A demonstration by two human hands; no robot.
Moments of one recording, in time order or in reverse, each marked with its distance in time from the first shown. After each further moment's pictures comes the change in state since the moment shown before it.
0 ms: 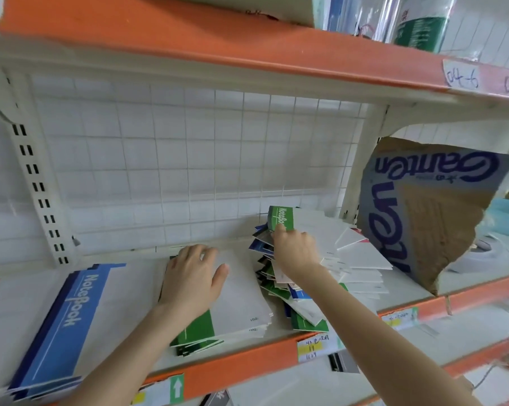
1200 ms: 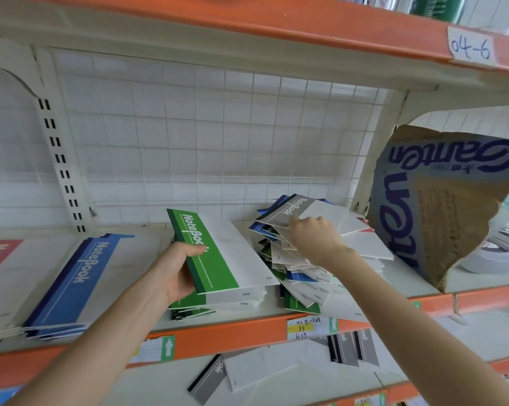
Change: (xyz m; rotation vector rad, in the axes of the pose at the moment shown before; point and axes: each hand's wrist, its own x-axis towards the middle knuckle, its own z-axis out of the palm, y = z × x) left_hand -0.026 0.027 -0.034 -1.672 -0.190 -0.939; right_hand -0.021 0.044 -0.016 -0.236 -0.069 -0.312
